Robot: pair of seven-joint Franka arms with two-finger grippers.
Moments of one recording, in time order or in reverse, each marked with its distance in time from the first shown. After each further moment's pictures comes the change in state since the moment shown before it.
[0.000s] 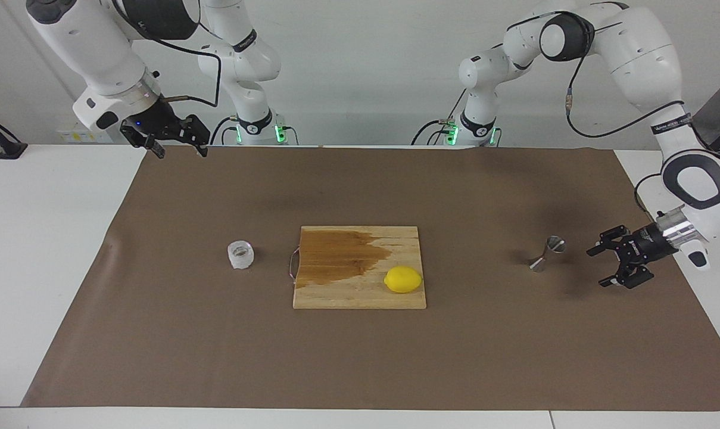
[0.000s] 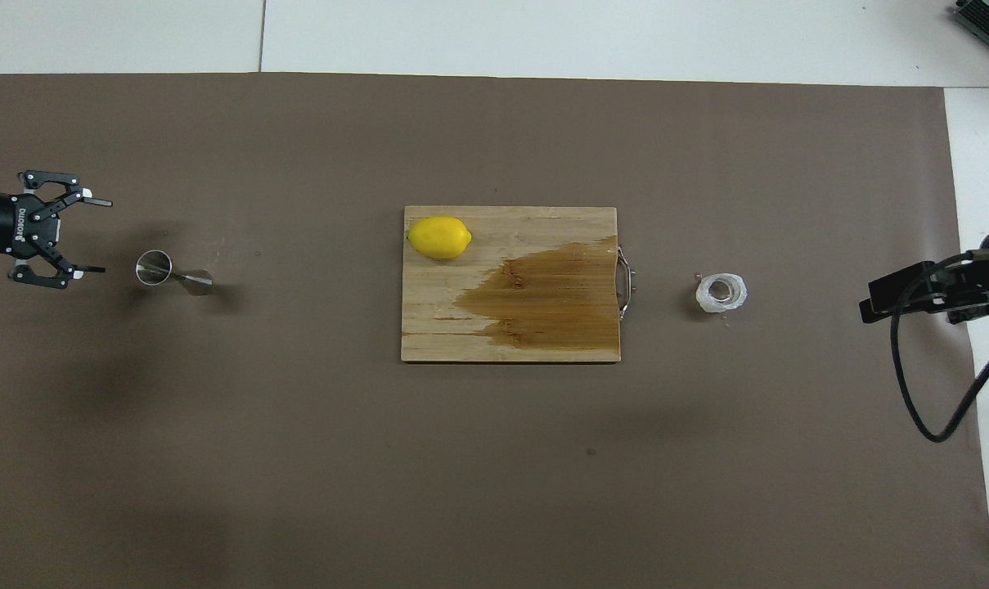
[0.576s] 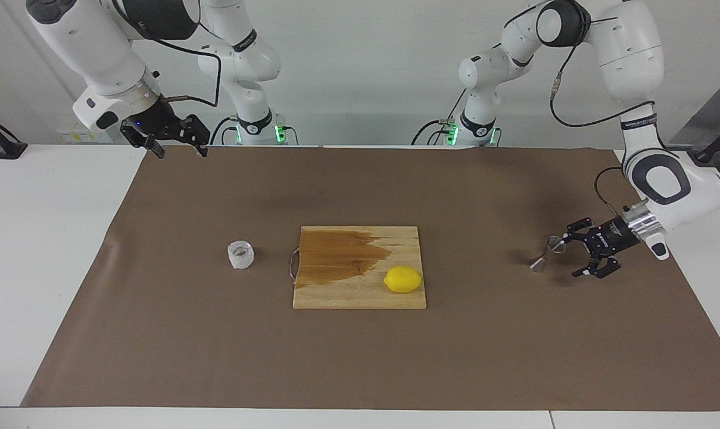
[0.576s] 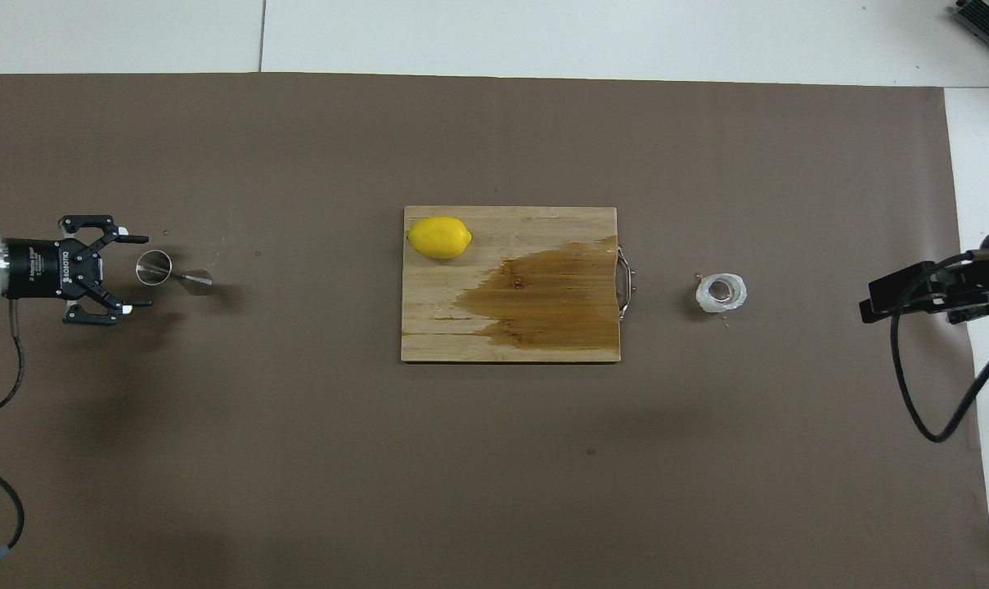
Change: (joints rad) left arm 0.001 -0.103 -0.006 -0.271 -0.184 0.080 -0.031; right arm 0.000 0.000 0.000 0.000 0.000 0.000 0.000
